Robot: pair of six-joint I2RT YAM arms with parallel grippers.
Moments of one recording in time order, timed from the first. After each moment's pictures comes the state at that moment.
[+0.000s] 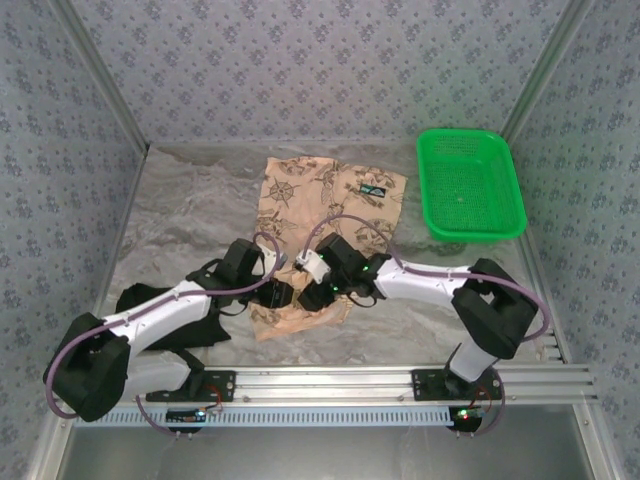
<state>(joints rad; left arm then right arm) -0.63 1.19 0.56 -0.30 0.37 -0.35 0.91 1.62 0.92 -0.19 -0.31 0.04</state>
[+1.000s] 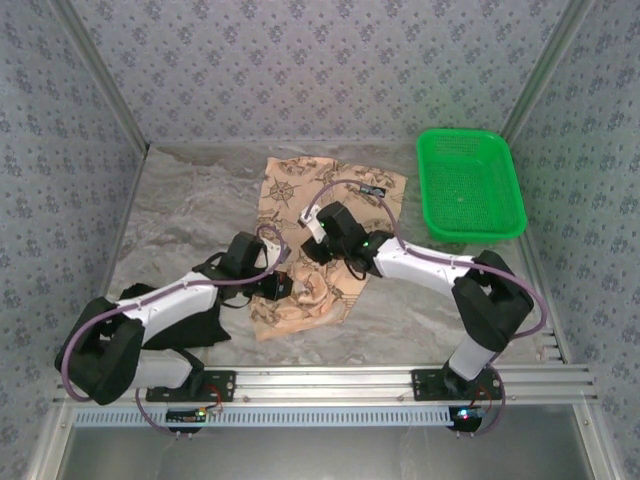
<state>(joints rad) -0.60 1.28 0.59 -0.21 0.47 -0.36 0.81 1.66 1.09 -0.15 0.04 0.01</state>
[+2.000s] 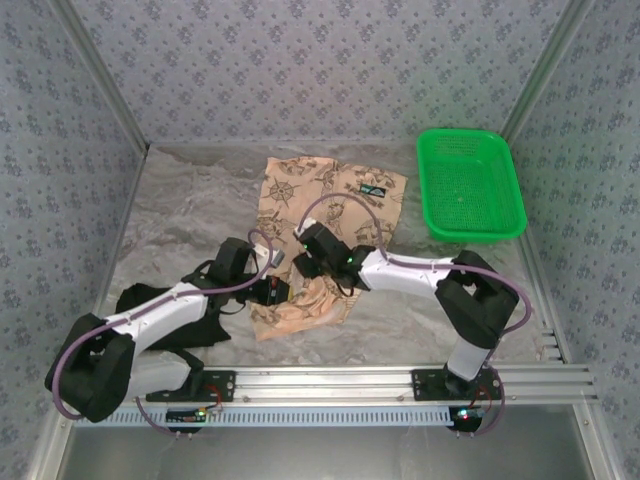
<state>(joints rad) -0.55 1.20 0.50 -0.16 0.59 -0.39 0.91 1.72 1.09 -0.15 0.25 0.23</state>
